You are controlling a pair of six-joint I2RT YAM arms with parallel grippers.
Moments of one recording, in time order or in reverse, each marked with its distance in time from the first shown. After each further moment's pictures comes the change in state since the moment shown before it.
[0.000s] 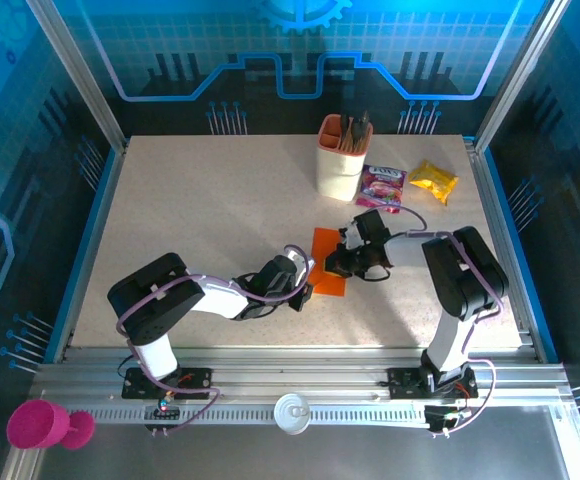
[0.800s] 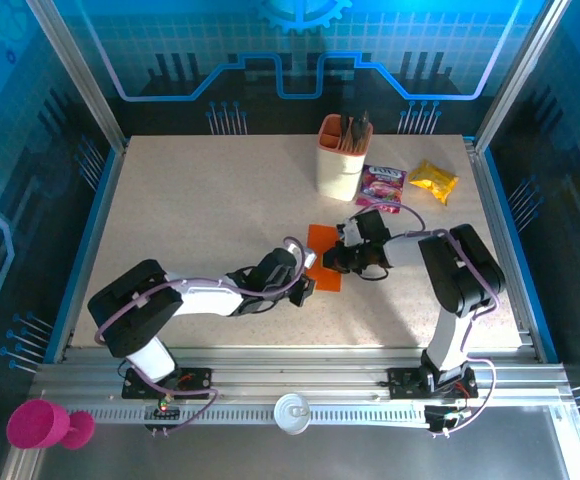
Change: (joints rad) left arm 0.000 -0.114 0.058 -0.145 0.029 -0.016; right arm 0.025 0.030 -0.016 0.132 -0.020 -0.040
